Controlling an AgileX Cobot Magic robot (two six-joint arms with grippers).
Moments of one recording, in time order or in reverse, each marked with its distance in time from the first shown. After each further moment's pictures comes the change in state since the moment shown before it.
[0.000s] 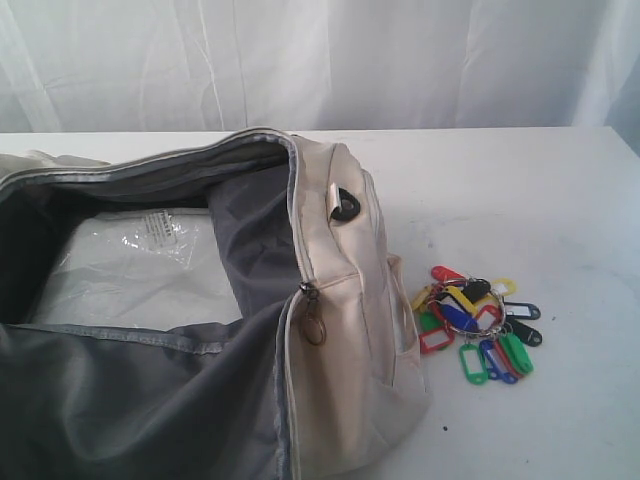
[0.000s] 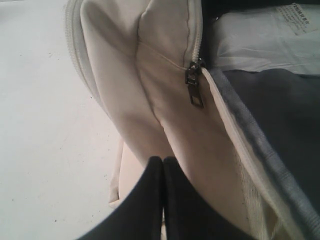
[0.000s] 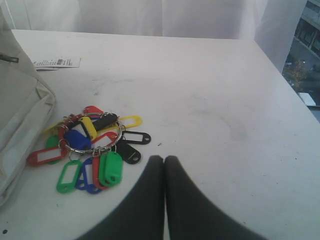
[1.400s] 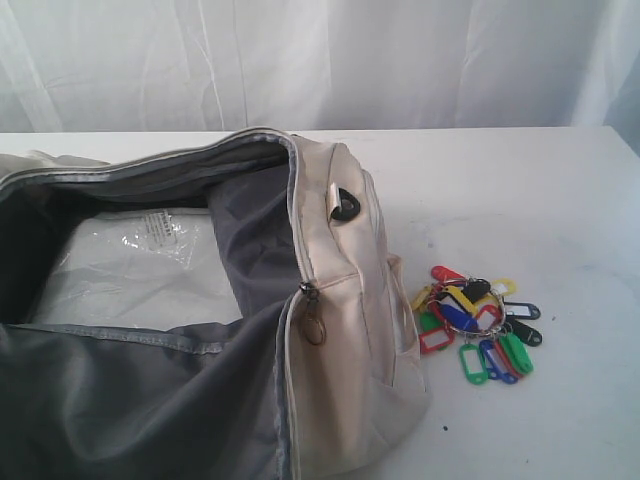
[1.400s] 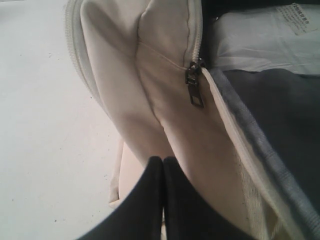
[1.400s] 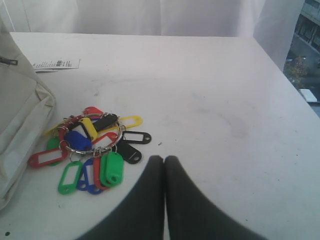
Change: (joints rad) left arm 0.000 0.000 0.000 0.000 0.000 0.000; right arm -0.004 0.000 0.000 0.000 0.002 0.027
